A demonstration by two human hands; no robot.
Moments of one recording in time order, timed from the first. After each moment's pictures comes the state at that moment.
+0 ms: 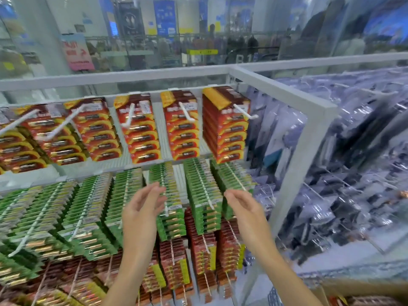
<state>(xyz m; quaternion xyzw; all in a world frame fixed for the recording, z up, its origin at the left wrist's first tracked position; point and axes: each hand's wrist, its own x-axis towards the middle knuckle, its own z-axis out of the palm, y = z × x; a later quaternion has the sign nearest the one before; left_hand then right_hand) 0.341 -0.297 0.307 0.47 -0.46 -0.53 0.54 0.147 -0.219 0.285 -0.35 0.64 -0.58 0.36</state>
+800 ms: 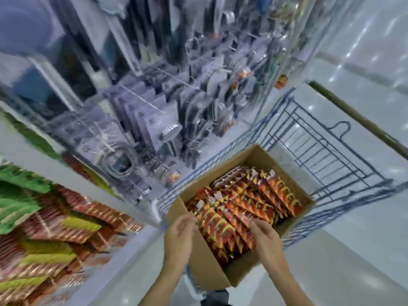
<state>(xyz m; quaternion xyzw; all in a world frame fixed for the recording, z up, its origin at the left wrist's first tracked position) 0.045 -0.037 0.072 0.51 -0.55 -0.66 0.03 -0.057 0.149 0.080 0.15 0.80 -0.50 0.30</state>
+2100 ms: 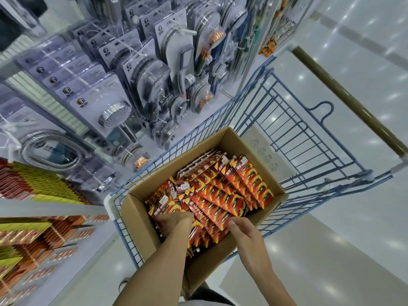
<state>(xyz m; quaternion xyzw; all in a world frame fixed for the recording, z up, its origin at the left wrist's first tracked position) -0.097 0.031 -0.062 0.75 -0.46 -0.43 -0.19 -0.111 0.205 0.050 0.12 0.82 -0.44 0.35</state>
